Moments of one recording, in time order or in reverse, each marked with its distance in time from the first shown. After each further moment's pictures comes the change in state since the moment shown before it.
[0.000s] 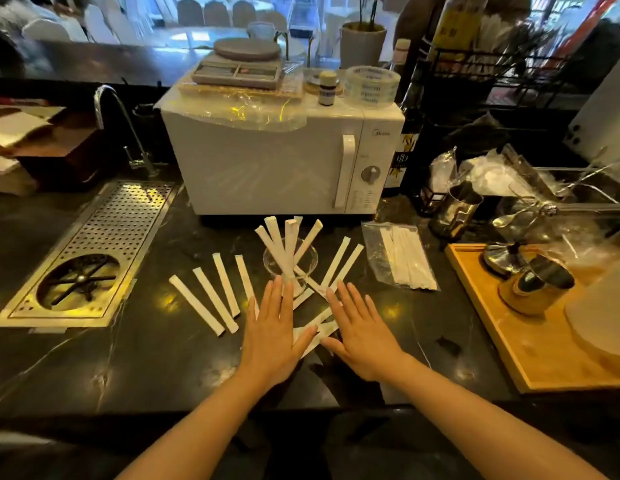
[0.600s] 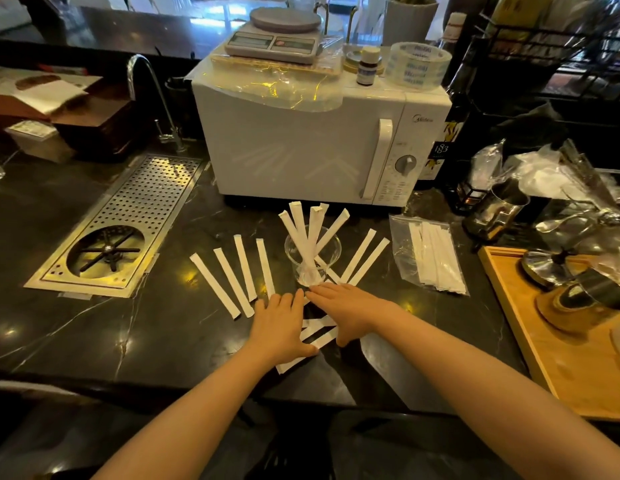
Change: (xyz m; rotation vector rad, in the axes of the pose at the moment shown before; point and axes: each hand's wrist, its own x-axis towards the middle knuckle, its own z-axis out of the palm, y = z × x) left_hand 0.013 -0.016 0.000 0.242 -0.334 -0.088; right_hand 0.072 -0.020 -0.020 -0.188 -0.434 -0.322
